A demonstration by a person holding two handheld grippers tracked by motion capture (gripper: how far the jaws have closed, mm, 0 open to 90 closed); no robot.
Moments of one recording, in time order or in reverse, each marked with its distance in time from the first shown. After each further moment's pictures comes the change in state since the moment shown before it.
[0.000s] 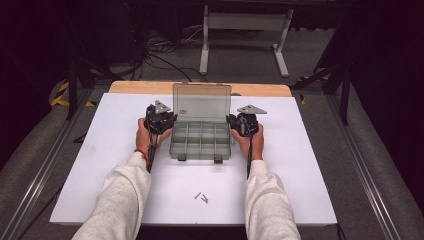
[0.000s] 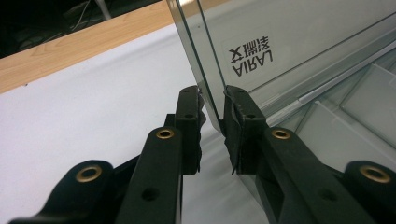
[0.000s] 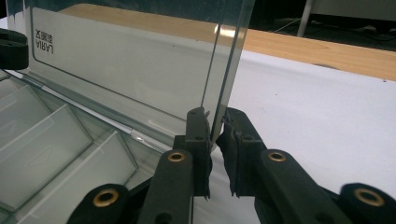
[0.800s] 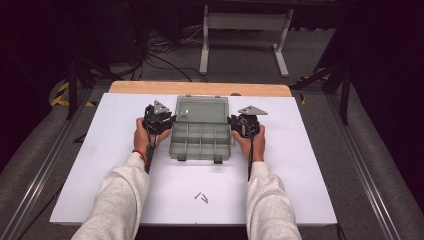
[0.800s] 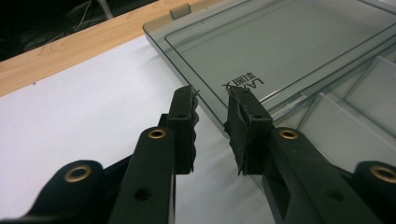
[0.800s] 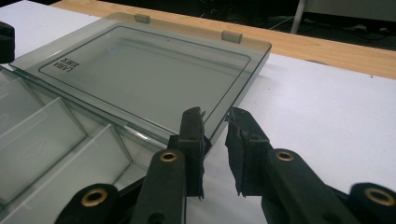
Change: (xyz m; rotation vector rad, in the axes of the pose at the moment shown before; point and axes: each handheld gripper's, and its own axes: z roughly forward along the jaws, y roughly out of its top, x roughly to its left) left arm 0.005 0.001 -0.010 0.003 -0.014 0.026; right arm 0.000 -0.001 -0.007 0.014 -0.021 -0.016
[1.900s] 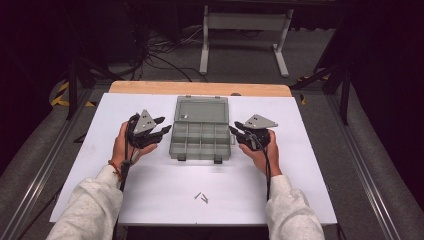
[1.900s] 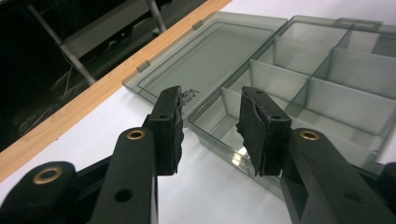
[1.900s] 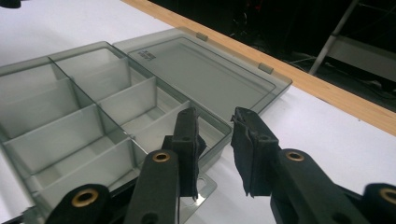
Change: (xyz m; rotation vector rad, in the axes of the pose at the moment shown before) left arm -0.016 -0.012 -0.084 -0.149 -0.110 0.274; right arm 0.022 0.002 -0.072 -0.055 0.099 -0.247
